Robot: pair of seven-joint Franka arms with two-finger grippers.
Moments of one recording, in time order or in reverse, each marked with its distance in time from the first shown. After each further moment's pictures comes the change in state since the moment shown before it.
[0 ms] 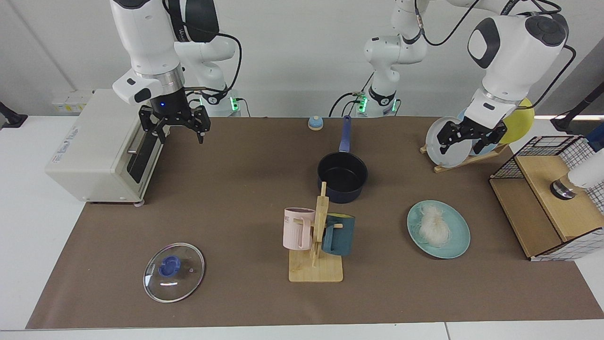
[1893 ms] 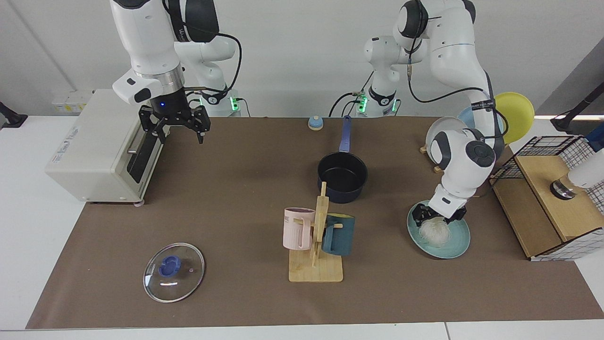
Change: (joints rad) left arm 0.001 0.386 -0.001 -0.163 -0.006 0.617 0.023; right arm 0.000 0.000 0.000 0.000 0.000 0.000 0.000
